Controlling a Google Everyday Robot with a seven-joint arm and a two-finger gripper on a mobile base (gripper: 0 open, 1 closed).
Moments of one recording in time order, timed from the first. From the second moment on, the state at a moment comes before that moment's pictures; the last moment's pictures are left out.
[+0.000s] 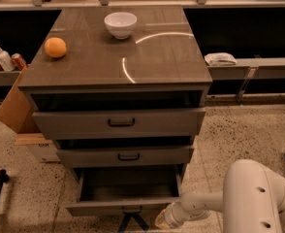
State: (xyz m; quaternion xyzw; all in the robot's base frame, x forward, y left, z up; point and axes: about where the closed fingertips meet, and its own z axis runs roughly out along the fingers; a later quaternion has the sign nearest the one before) arm 0.430 -0.086 0.137 -0.57 0.77 0.23 0.17
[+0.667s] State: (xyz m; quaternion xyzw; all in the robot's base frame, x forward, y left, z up) arm 0.466 -0.104 0.122 -0.57 0.76 0.22 0.21
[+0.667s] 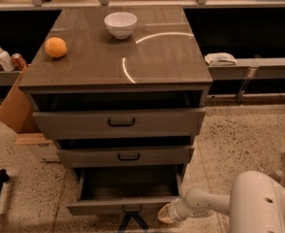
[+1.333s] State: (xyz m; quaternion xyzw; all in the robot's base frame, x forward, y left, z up) arm 0.500 -0.107 0.127 -0.58 0.76 0.20 0.24
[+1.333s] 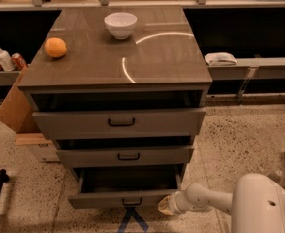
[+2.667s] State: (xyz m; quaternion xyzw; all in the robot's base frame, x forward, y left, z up) arm 0.568 -0.103 0.146 -0.57 0.74 0.18 0.30
